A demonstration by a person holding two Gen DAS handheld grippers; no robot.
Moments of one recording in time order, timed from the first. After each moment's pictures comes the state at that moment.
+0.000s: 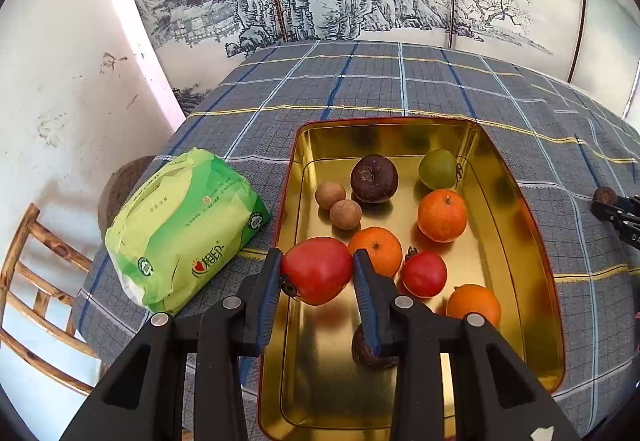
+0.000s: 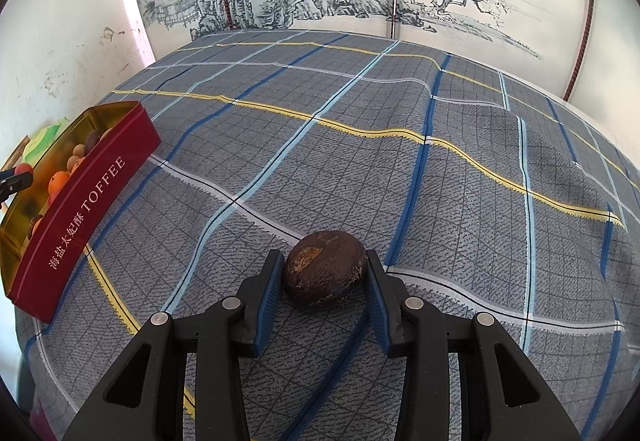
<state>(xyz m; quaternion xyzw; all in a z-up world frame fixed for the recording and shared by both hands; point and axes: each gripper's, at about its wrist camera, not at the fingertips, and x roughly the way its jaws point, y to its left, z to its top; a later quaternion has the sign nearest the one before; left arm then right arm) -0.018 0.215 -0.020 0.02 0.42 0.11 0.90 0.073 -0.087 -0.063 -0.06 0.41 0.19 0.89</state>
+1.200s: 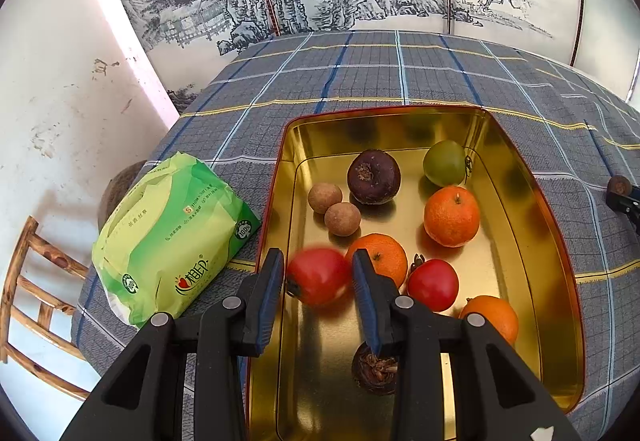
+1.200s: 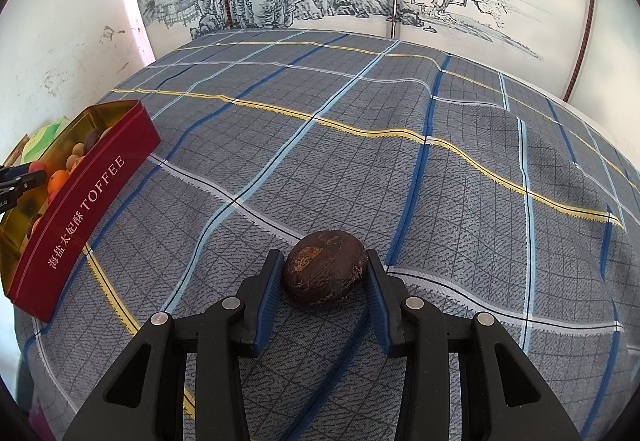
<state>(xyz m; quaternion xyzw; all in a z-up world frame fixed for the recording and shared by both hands) 0.000 0.213 -0.034 0.04 0.43 0.12 0.89 0.073 -0.085 -0.063 -0.06 0.42 0.19 0.89</state>
